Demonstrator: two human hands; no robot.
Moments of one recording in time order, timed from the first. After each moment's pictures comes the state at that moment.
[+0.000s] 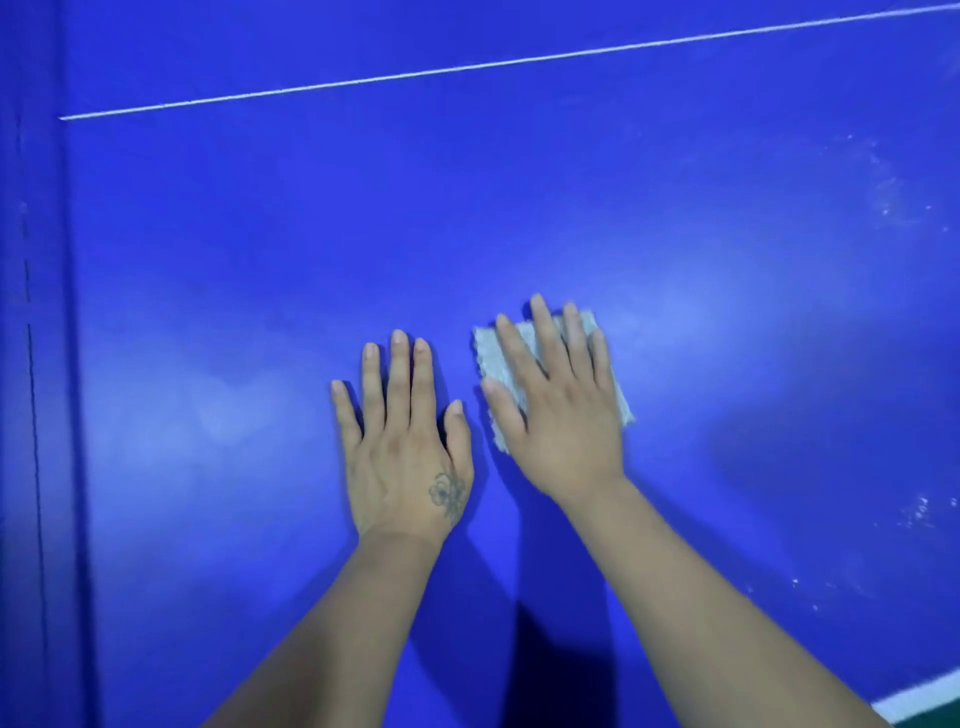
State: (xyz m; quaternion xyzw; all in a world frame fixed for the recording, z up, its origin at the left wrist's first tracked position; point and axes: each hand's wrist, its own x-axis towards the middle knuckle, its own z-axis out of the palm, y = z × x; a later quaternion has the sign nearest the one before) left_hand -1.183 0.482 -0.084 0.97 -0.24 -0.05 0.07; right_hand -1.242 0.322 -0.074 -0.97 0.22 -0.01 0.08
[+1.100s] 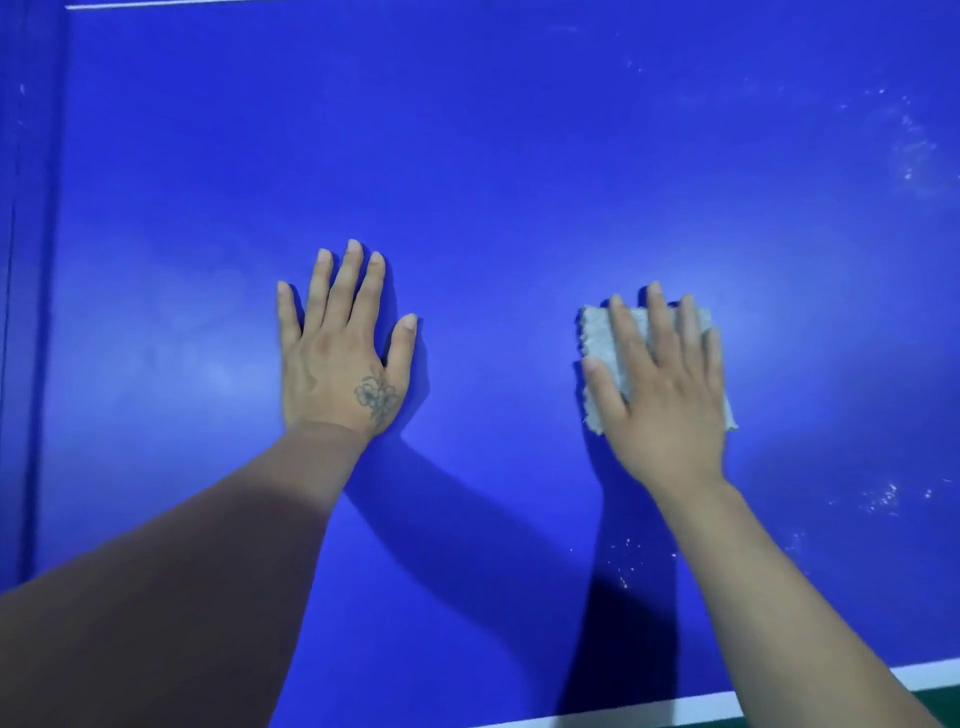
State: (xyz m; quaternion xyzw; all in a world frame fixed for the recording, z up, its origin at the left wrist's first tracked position) left_hand -1.184 0.481 -0.083 0.97 -0.22 -0.01 0.07; right_hand -1.359 0.225 -0.075 -0.97 0.25 0.01 0.07
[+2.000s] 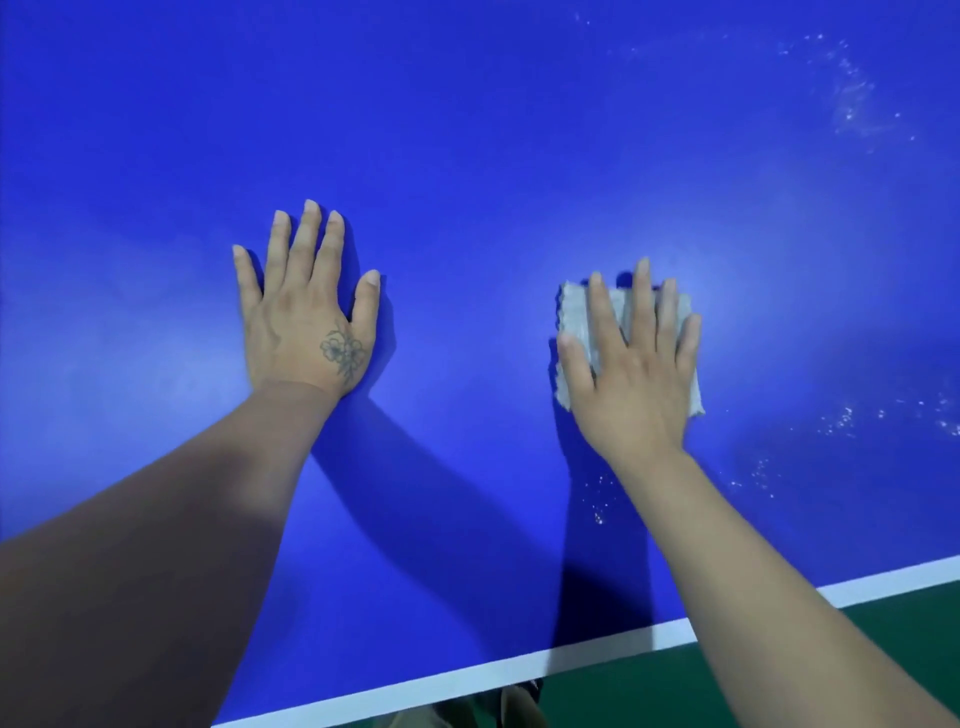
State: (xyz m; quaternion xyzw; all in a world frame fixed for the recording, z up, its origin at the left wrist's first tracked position) left_hand -1.189 0.479 -0.080 0.97 -0.23 0.01 0.07; right_hand -1.391 0.247 -0.076 -0.94 0.32 0.03 0.06
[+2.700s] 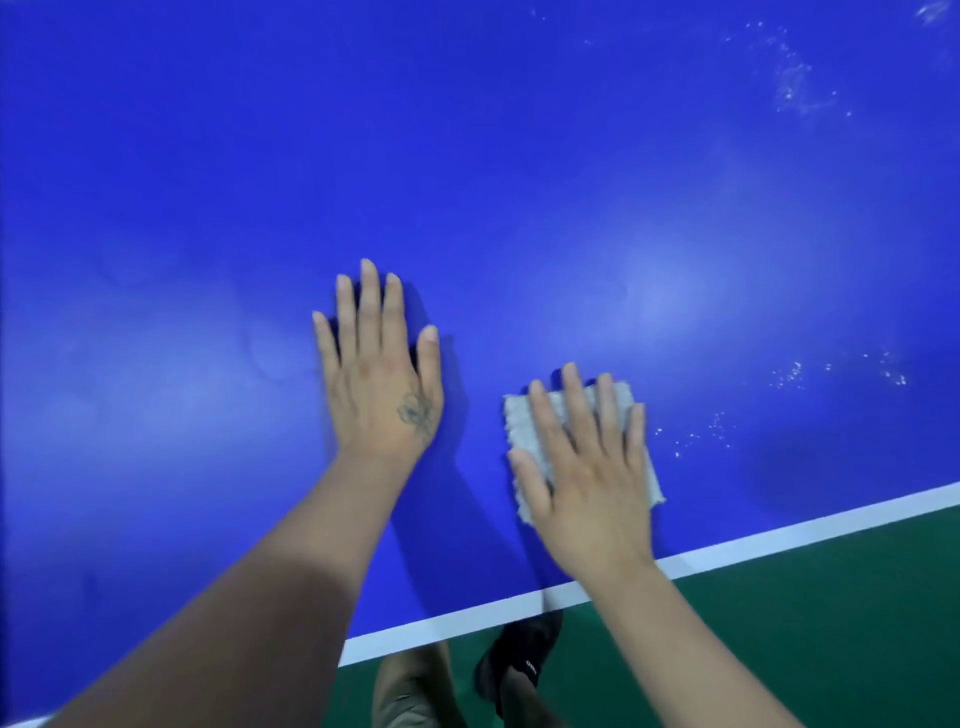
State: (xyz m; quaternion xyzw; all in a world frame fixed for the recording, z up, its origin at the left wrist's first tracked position) left_hand -1.310 0.448 -0.072 0.97 -0.22 0.00 0.12; right_hand -1.503 0.321 -0.066 -0.97 0.24 0.06 0.08
